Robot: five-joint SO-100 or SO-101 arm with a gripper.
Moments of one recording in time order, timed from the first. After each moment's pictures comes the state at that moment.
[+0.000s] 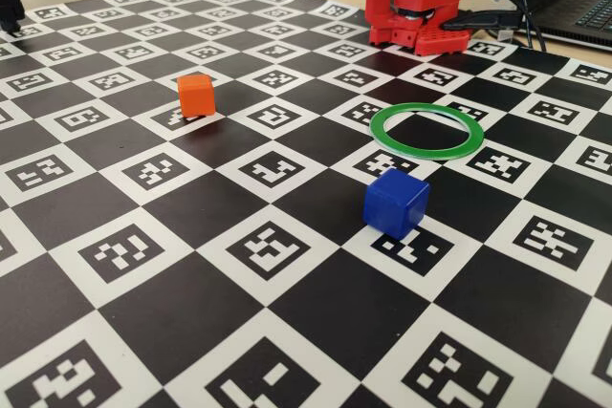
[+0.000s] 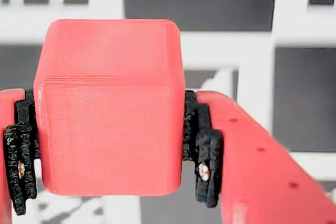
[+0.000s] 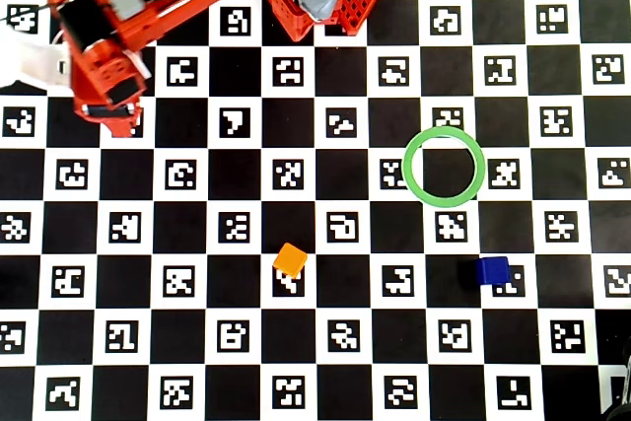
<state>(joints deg) 49.3 92.4 75.5 99.2 -49.0</state>
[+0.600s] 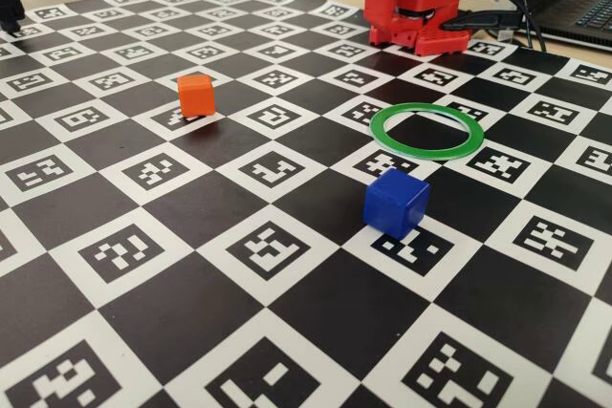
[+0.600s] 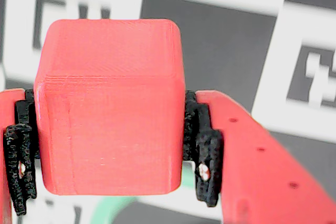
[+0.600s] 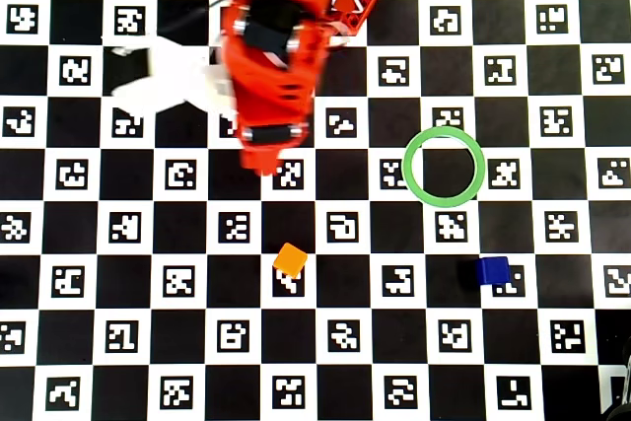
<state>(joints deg) 9.6 113.5 89.7 99.7 -18.6</state>
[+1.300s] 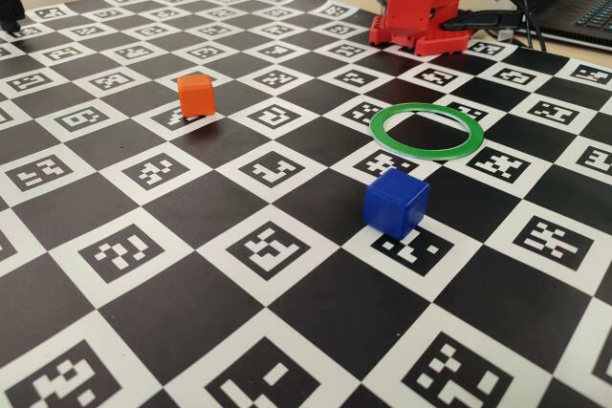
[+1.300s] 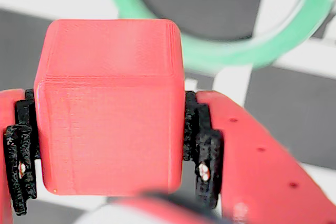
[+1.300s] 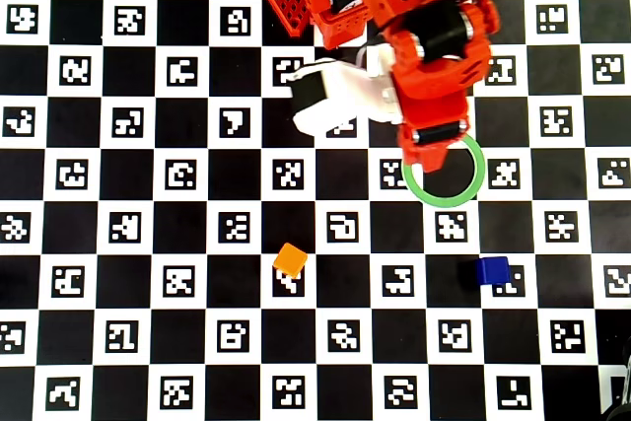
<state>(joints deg) -26.7 110.2 95.2 87.7 21.6</state>
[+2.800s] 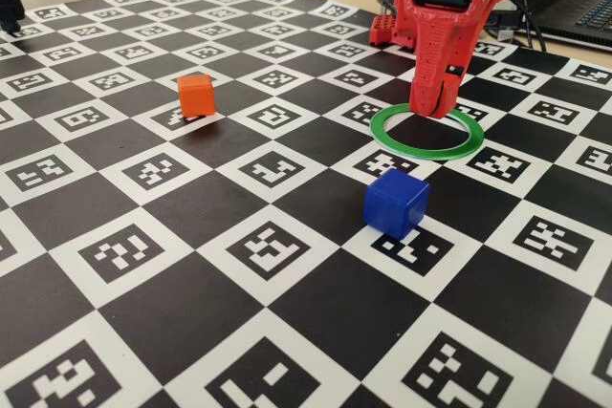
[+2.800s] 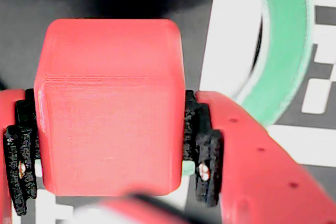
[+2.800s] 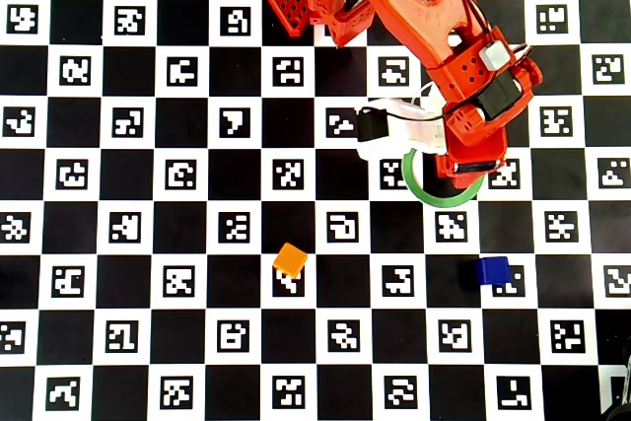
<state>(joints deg) -36.3 89.5 113.2 59.9 31.2</state>
